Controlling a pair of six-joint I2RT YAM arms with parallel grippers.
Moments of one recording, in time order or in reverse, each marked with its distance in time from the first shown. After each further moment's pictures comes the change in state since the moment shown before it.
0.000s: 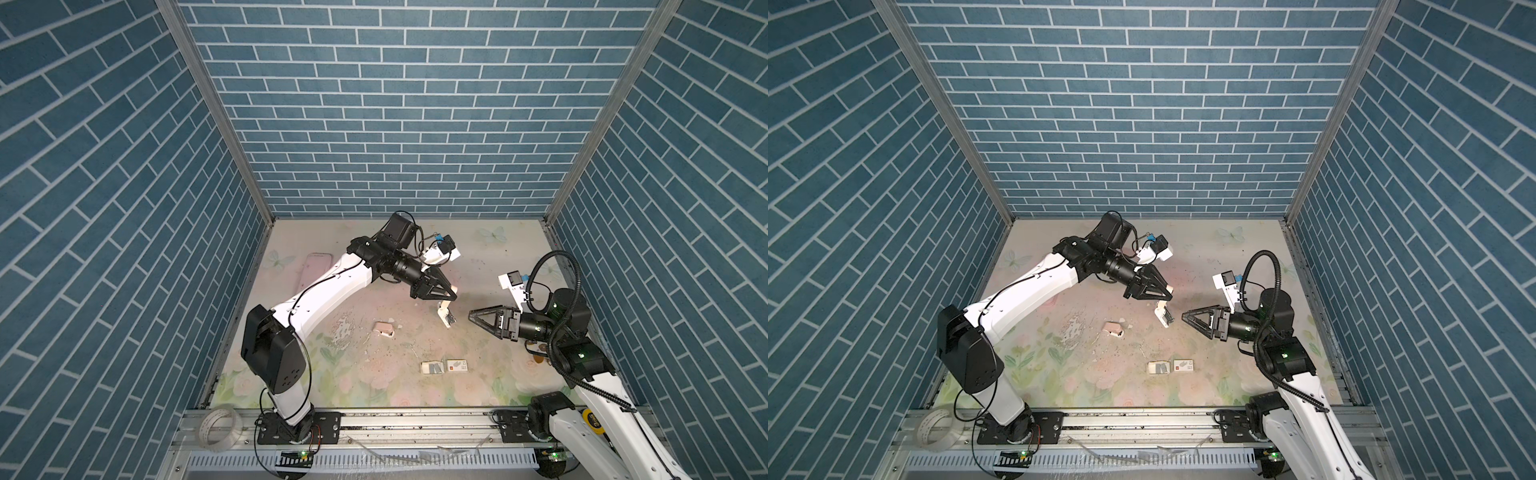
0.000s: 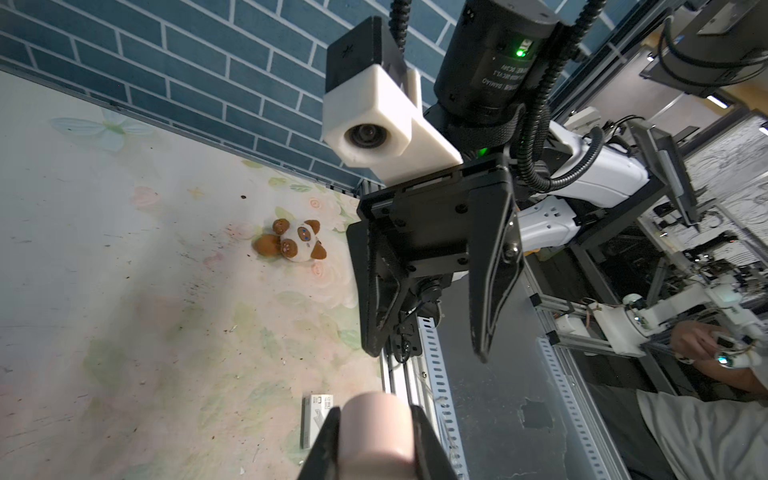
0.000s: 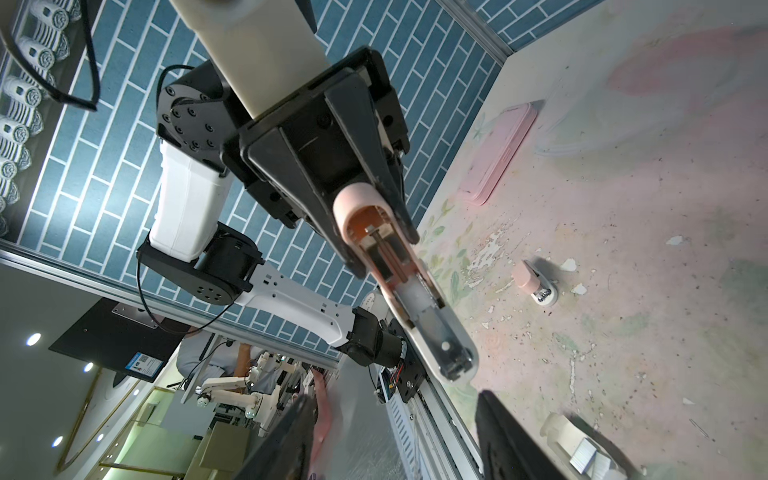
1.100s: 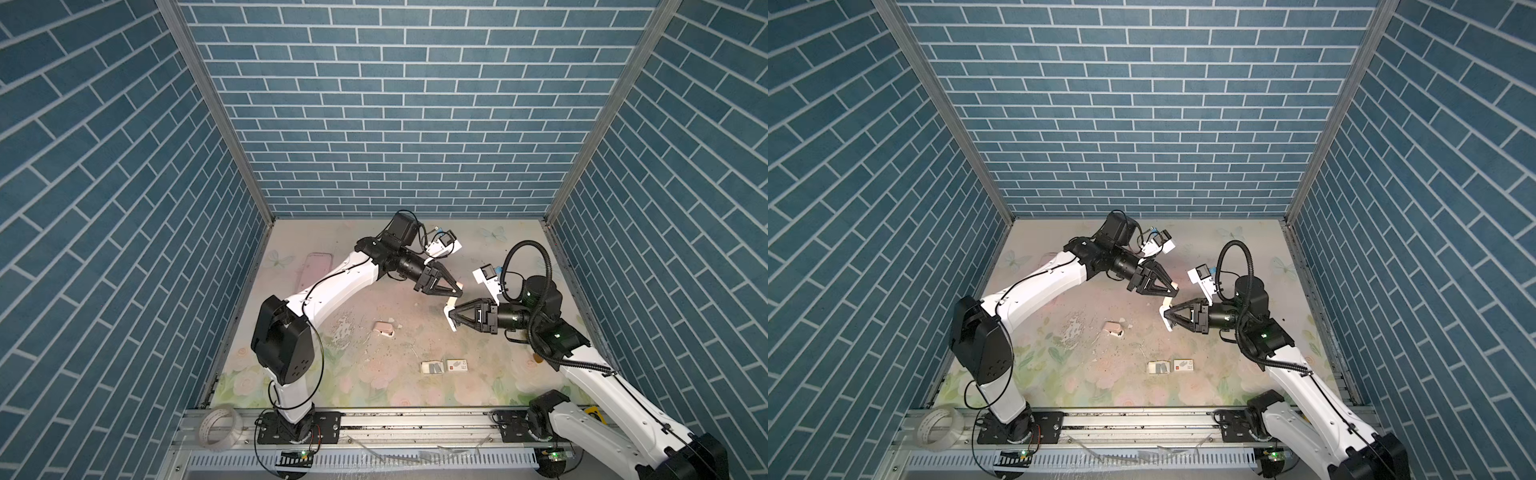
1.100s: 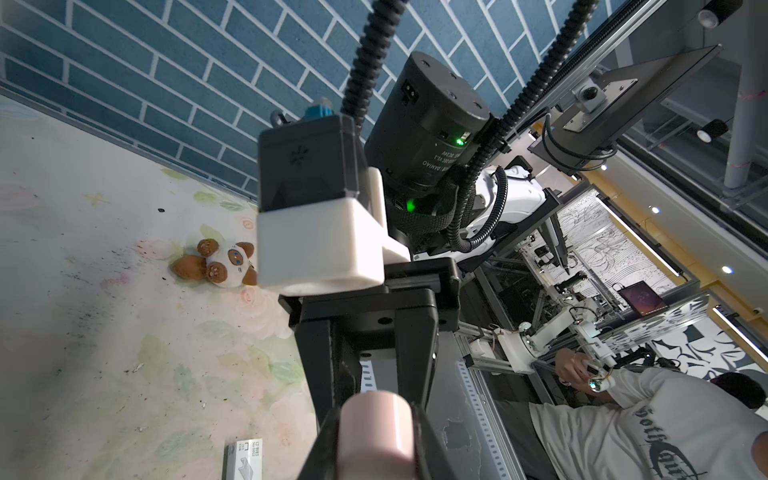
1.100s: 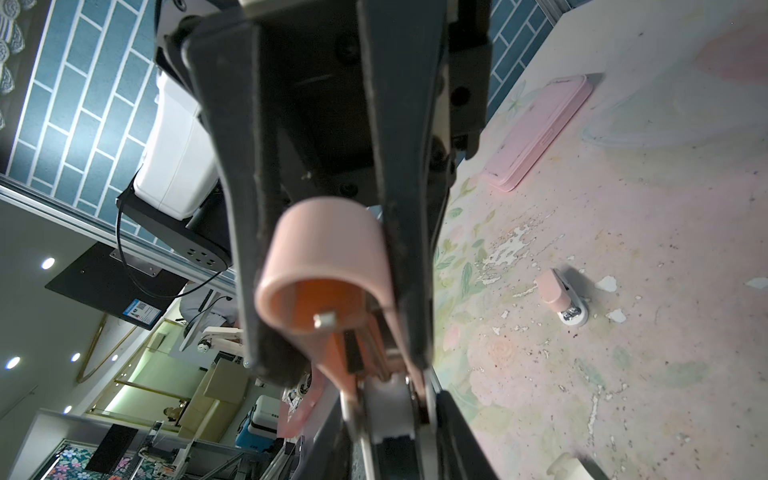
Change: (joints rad) left arm 0.012 0.067 -0.011 0.172 0.217 -0.226; right arm 0.178 0.224 0.043 0.192 0.045 -0.054
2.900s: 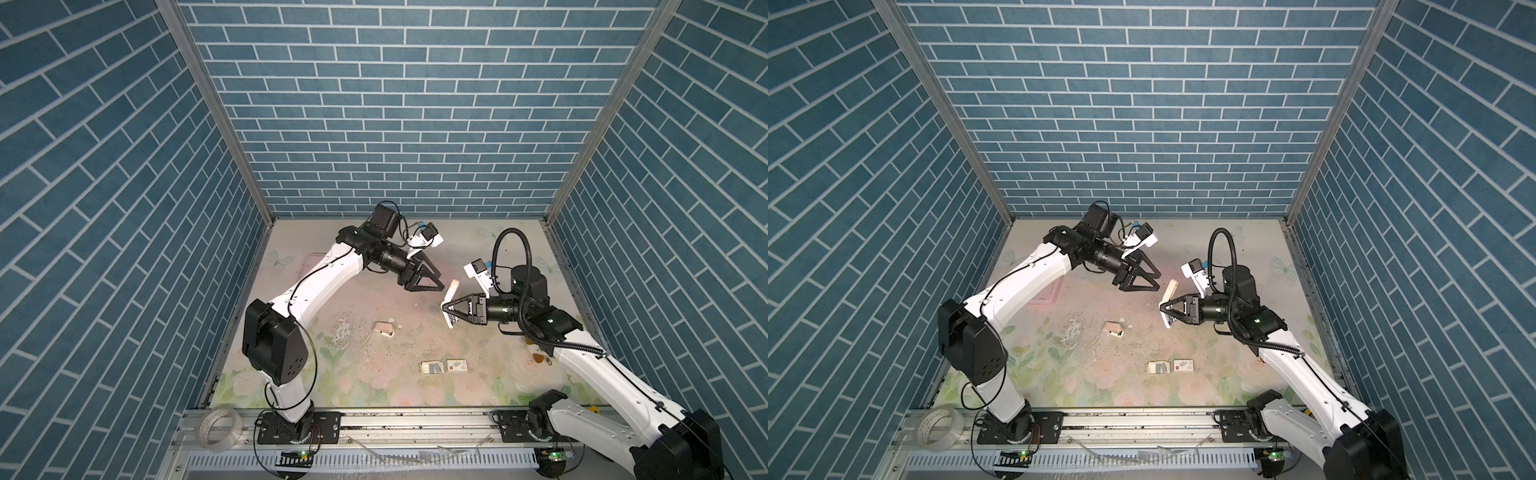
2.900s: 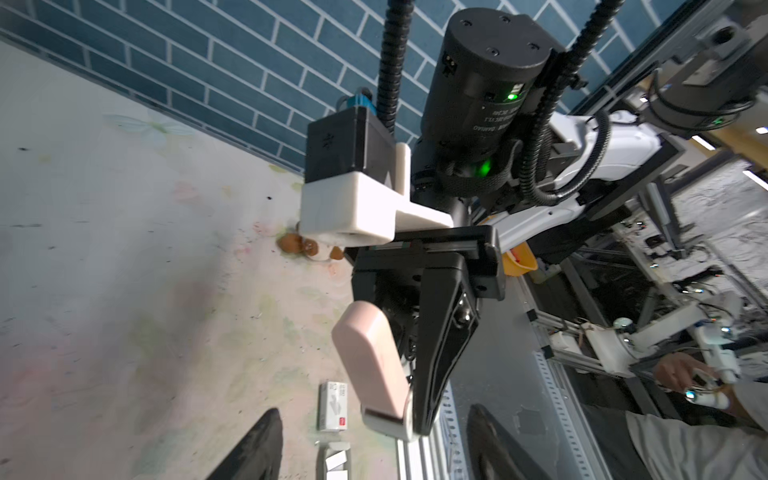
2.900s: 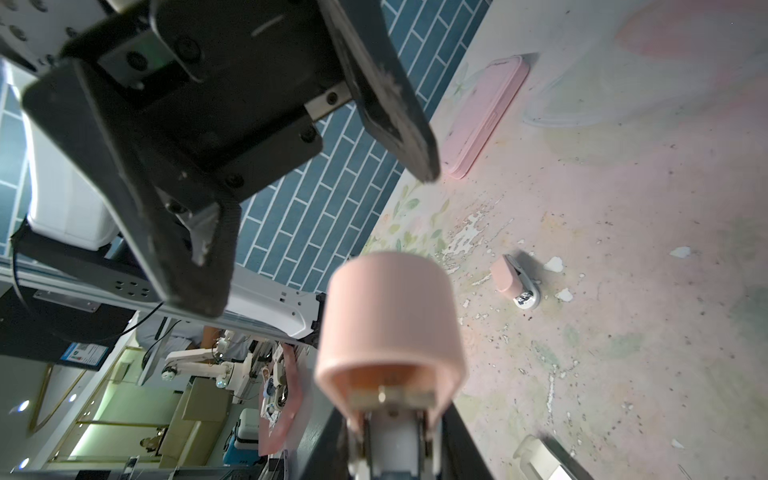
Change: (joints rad) left arm 0.127 -0.042 0.073 -0.299 -0.215 0.332; right arm 0.034 0.134 0.147 -0.268 0.152 -0.142
